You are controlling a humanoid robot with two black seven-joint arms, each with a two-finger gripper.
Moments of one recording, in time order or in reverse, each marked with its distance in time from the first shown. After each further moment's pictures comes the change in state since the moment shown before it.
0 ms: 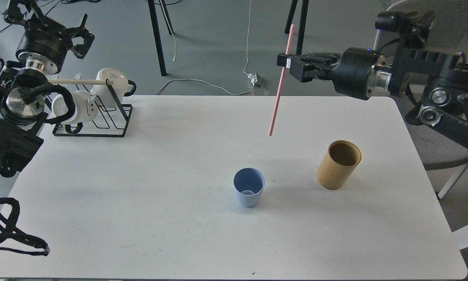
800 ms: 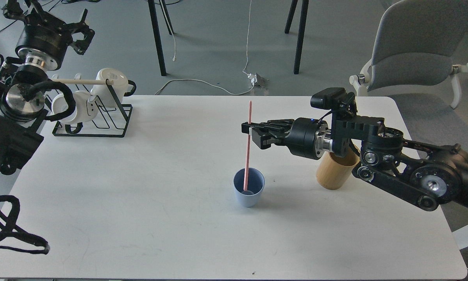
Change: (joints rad) left arm -0.010 0.000 -0.001 -0.002 0.000 0.000 -0.003; right arm -0.200 0.214 -0.005 -0.095 -0.185 -0.037 -0.010
